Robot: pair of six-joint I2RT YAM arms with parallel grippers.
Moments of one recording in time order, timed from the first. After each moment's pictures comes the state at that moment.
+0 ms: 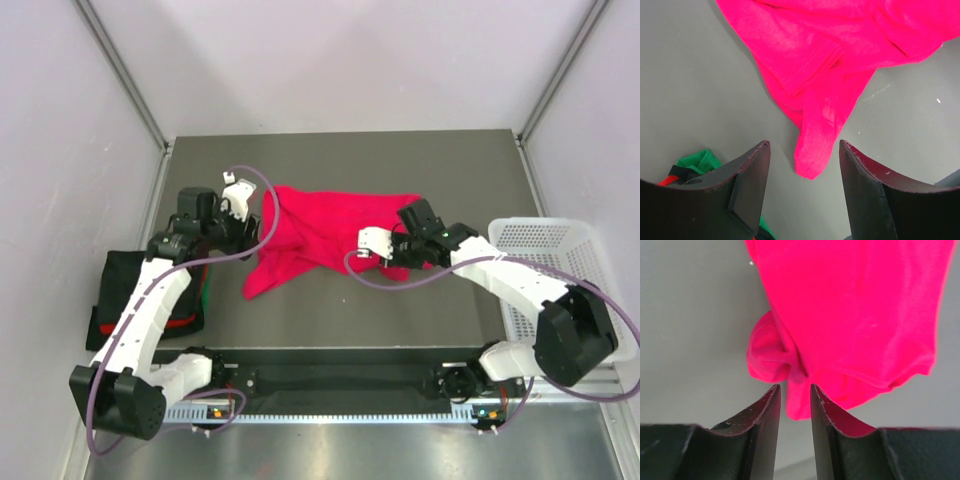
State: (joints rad) left arm -0.17 1.08 1.00 -0.66 0.29 0.23; right arm 0.58 1.33 0.93 -0.58 -0.12 -0.94
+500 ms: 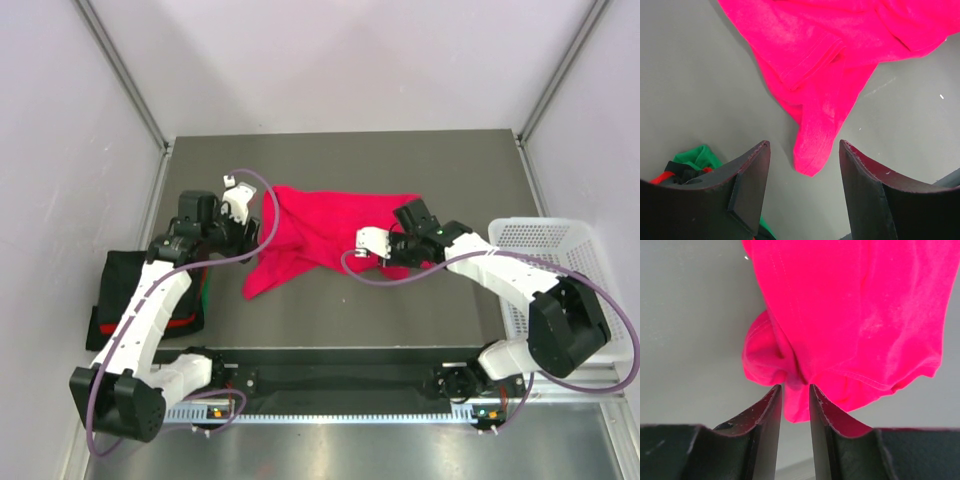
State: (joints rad) left arm -0.17 1.06 0.97 -0.66 0.29 0.23; right arm 0.58 1.40 0.94 -0.57 -0.09 -0.95
